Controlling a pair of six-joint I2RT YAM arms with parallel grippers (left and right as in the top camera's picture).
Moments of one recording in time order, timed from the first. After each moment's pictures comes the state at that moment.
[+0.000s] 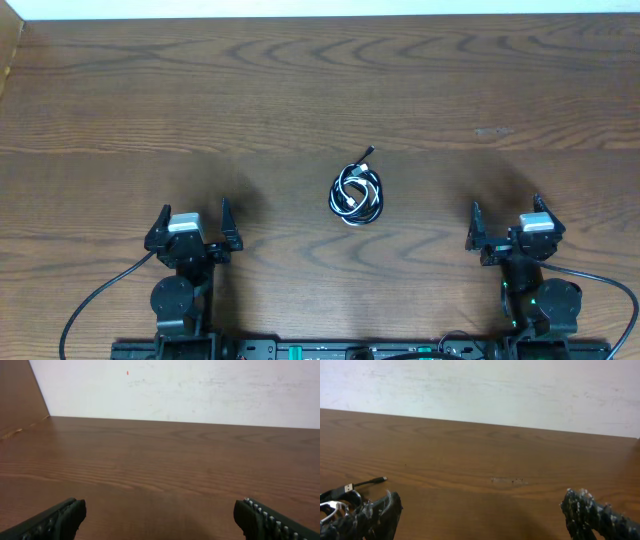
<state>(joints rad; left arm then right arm) 0.05 0.02 0.02 -0.11 -0.03 -0.02 0.02 0.01 0.01 -0.07 -0.06 -0.04</state>
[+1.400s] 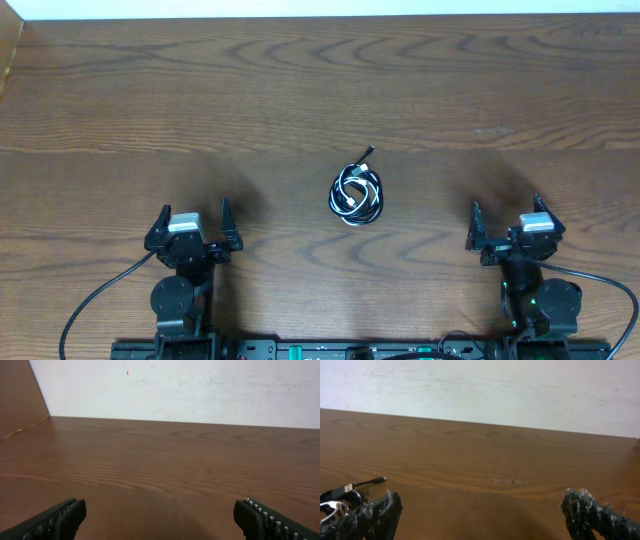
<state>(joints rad) 0.05 0.02 0.02 -0.11 -0.03 -0.02 0.02 0.01 0.01 -0.07 -0.06 -0.04</state>
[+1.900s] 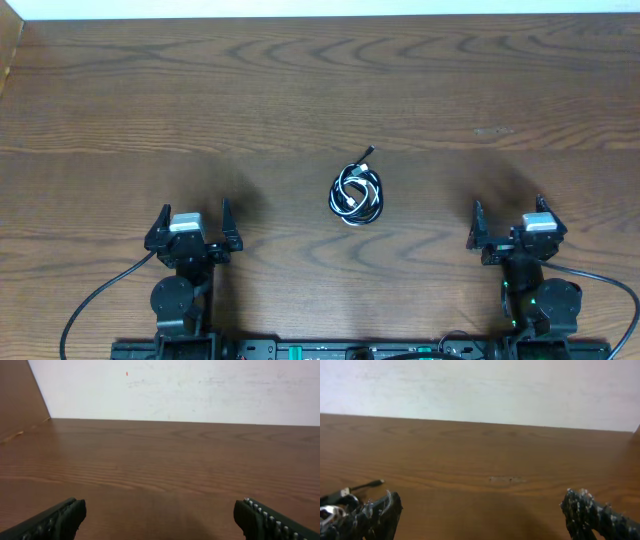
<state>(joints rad) 0.05 0.02 0.02 -0.11 -0.03 -0.01 0.02 0.01 0.01 -0.07 -0.03 0.00</state>
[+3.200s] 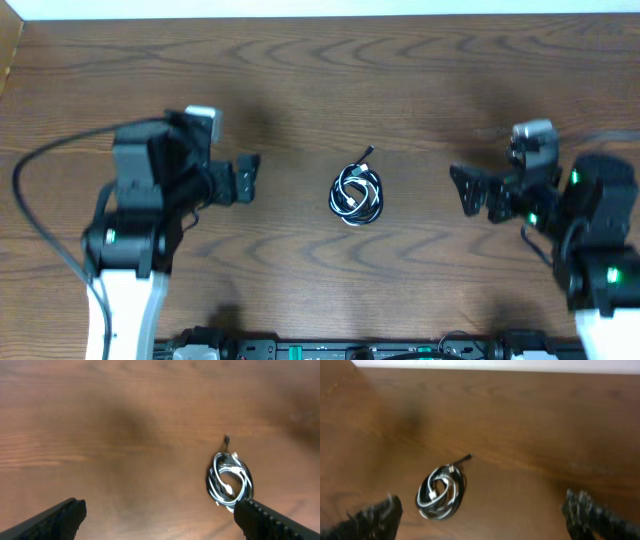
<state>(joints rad) -0.05 1.10 1.16 -0.89 0.26 0.02 0.02 0.93 0.96 -0.68 -0.41 0.00</state>
